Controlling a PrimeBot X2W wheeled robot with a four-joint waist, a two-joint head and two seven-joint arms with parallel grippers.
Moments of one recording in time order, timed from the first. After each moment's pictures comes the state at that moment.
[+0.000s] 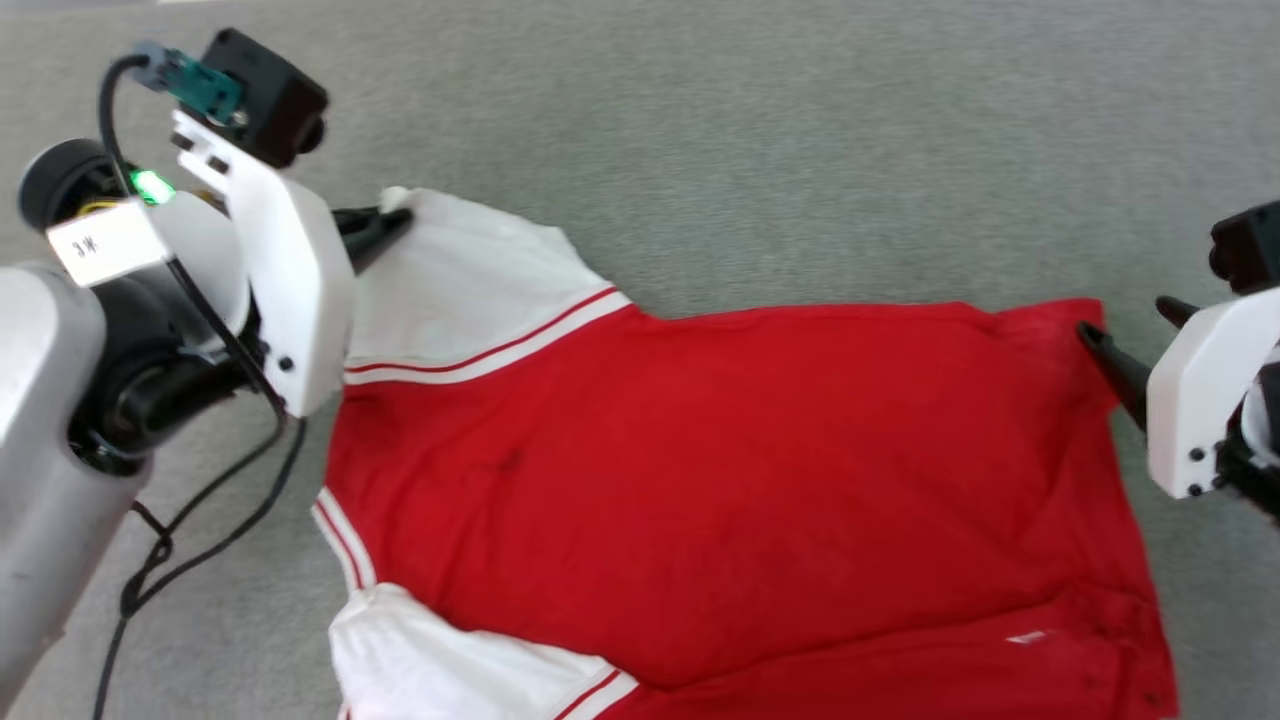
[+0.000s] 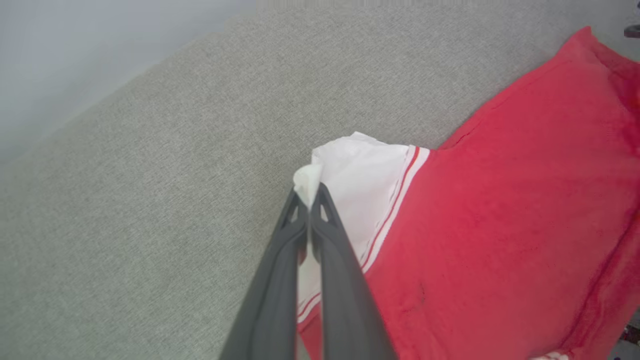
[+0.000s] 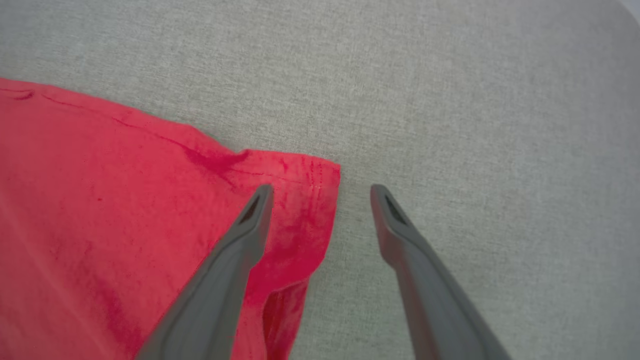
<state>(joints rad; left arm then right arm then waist) -0.82 0.72 -0.55 -0.05 -0.87 -0.13 0.77 -0.42 -0.42 0.07 -0.05 0.38 0.13 0.82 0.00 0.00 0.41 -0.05</state>
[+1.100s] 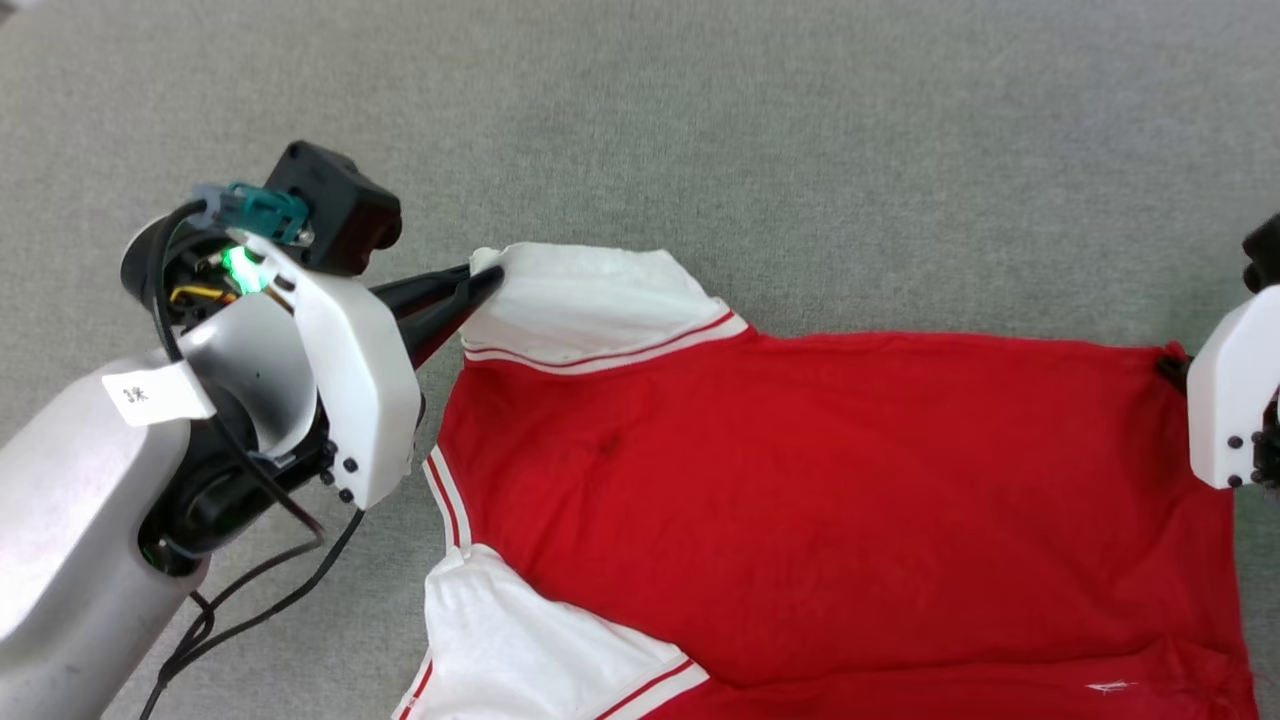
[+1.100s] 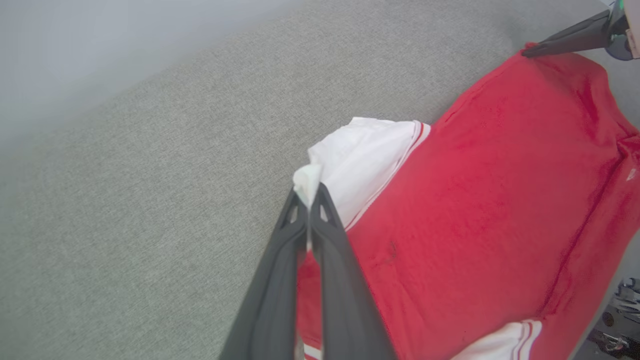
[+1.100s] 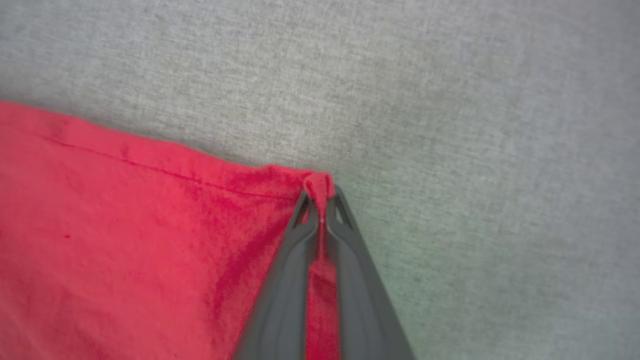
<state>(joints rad) -0.71 0.73 -0.61 -0.18 -0.87 -0.11 0.56 -0.48 -0.46 0.05 0.18 0.42 0.13 0.91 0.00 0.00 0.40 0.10</state>
